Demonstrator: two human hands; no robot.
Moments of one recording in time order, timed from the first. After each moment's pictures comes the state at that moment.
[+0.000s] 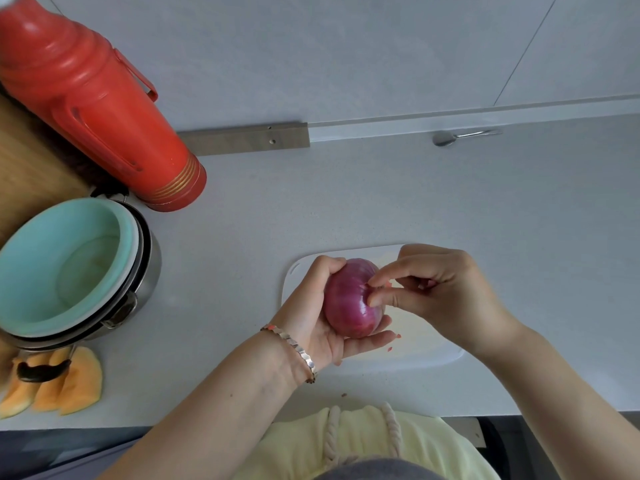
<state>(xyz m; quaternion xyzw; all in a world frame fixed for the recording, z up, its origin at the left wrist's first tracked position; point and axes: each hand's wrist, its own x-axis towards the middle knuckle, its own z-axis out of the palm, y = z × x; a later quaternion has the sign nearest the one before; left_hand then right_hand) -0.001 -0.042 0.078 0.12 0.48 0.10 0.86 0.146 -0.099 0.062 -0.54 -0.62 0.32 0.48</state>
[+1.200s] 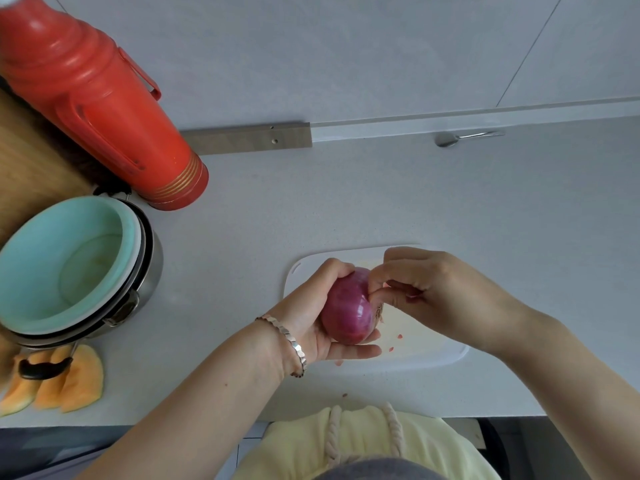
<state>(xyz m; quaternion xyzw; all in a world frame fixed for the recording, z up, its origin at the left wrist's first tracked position) -0.008 -0.035 0.079 0.23 0.51 0.02 0.83 0.151 -0.094 0.075 -0.54 -0.76 0.24 0.29</state>
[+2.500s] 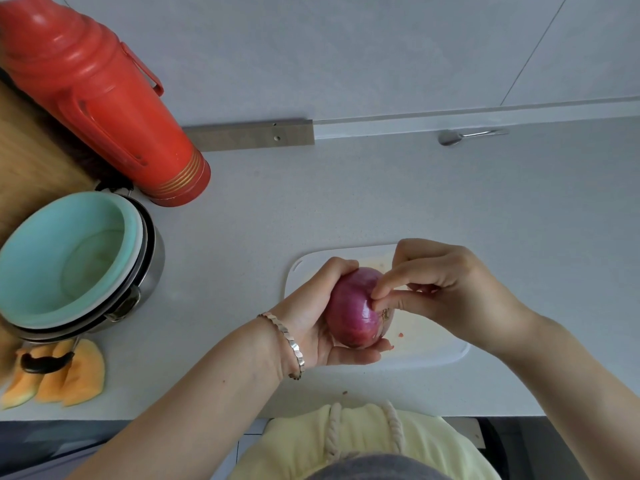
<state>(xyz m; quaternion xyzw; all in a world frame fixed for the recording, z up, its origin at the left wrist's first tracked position) -0.008 -0.036 0.084 0.22 0.50 -0.03 0.84 0.152 -0.097 0.073 -0.50 -0.71 0.29 0.40</state>
